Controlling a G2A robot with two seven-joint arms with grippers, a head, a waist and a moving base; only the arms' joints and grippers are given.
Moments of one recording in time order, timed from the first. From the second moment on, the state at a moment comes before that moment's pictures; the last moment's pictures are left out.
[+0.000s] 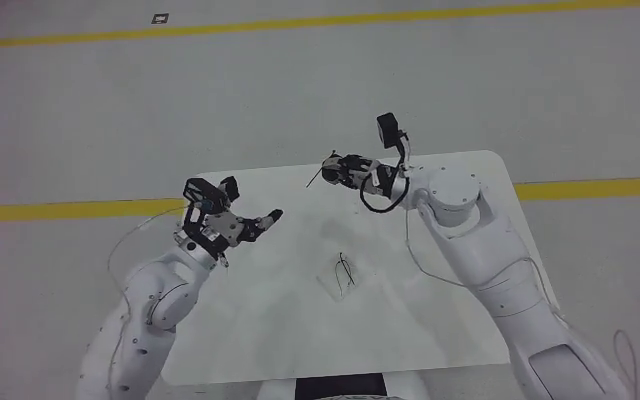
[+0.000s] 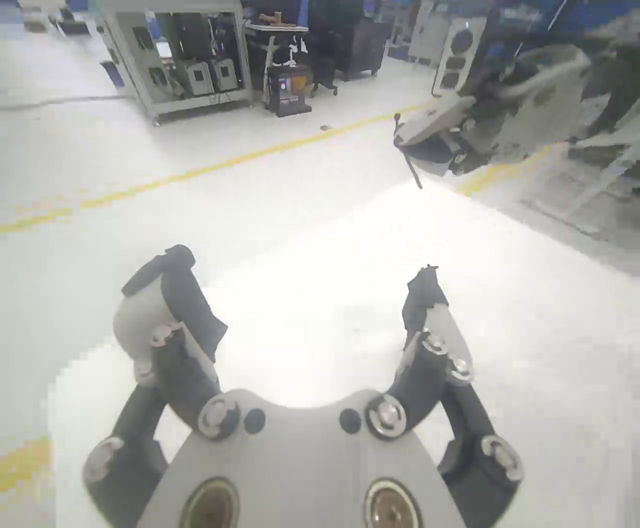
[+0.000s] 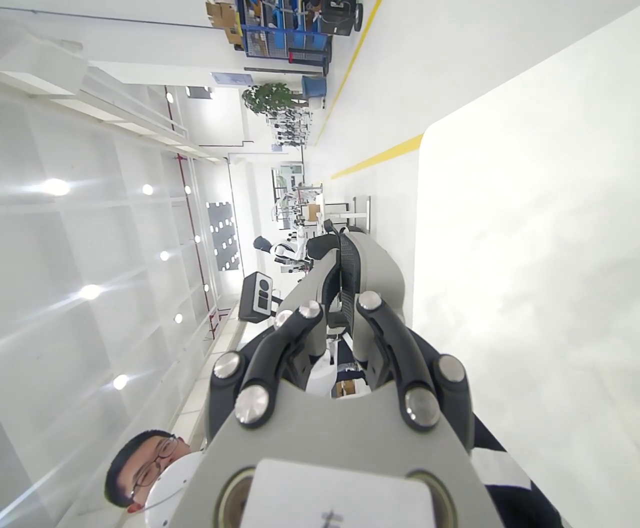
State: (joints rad) left arm 1.61 -1.03 -1.41 -1.92 1.10 -0.34 -0.13; right arm -1.01 -1.27 1.09 -1.55 0.22 0.34 0.70
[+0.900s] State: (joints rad) left arm 1.50 -0.95 -1.25 -1.91 1.61 -0.32 0.00; right arm -0.91 -1.25 1.00 -1.43 0.21 0.34 0.71
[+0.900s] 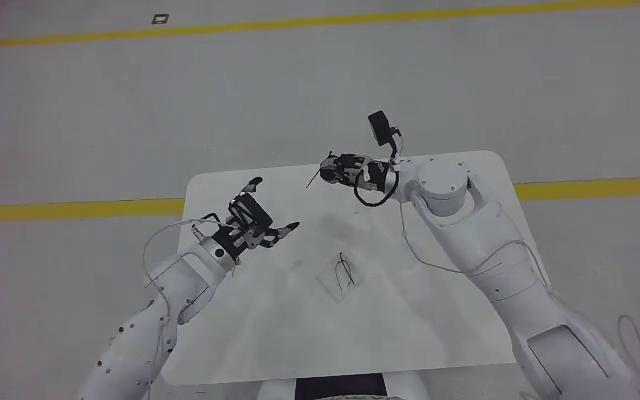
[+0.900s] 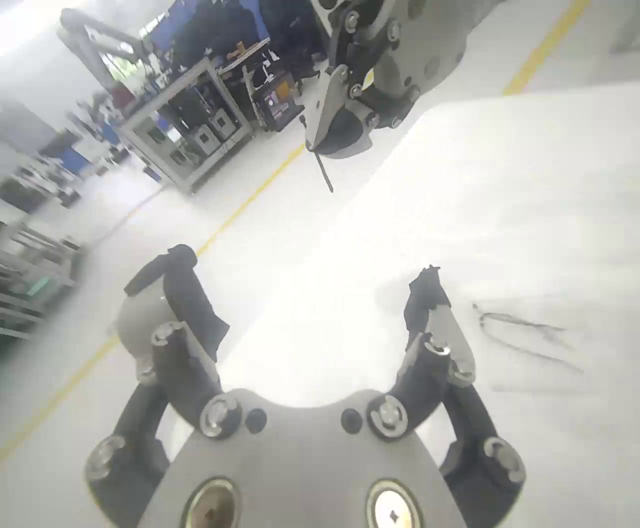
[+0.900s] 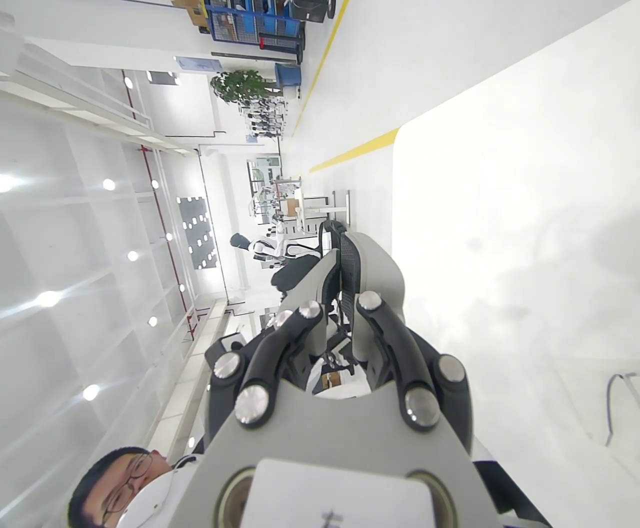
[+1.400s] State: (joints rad) left arm 1.30 -0.76 -0.98 -1.89 1.57 -0.21 -0.02; right arm -0.84 -1.25 0.92 -1.34 0.27 0.34 0.75
